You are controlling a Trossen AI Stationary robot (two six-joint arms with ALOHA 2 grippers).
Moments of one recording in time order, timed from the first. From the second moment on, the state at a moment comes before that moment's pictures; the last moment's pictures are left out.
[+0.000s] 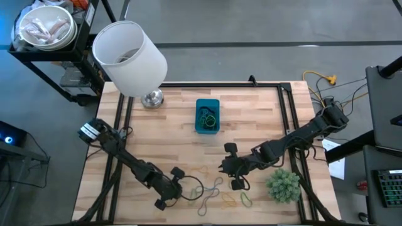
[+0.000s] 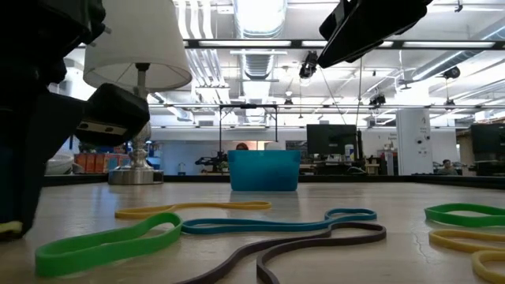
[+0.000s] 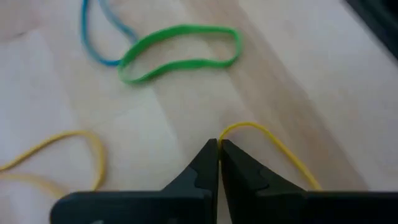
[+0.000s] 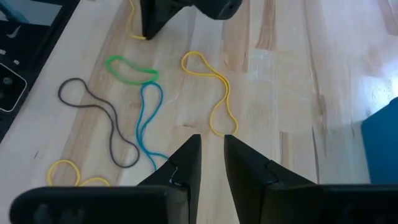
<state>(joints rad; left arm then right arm) -0.62 1.83 0.84 -0.01 -0.09 -0.14 0.44 1.57 1.04 -0.28 0.24 0.21</state>
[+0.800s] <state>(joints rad) -0.67 1.70 0.82 -0.18 -0.53 -0.18 0.44 1.57 1.03 -0.28 0.24 0.17</state>
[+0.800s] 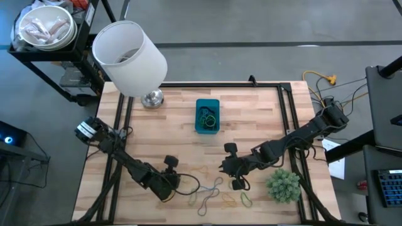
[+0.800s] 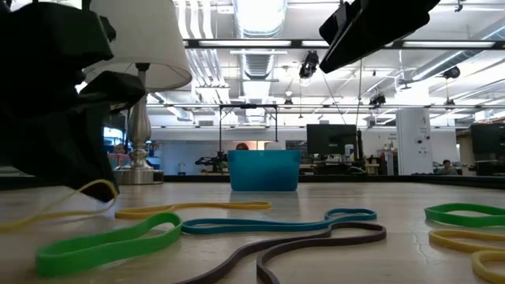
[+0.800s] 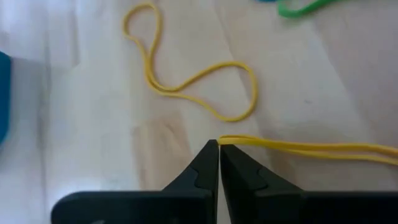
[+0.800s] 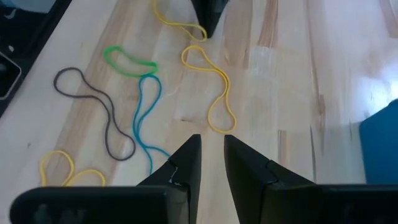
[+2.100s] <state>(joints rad) 0.05 1.47 0.96 0.22 -0.54 0.56 0.44 1.56 1.03 -0.28 0.24 0.09</state>
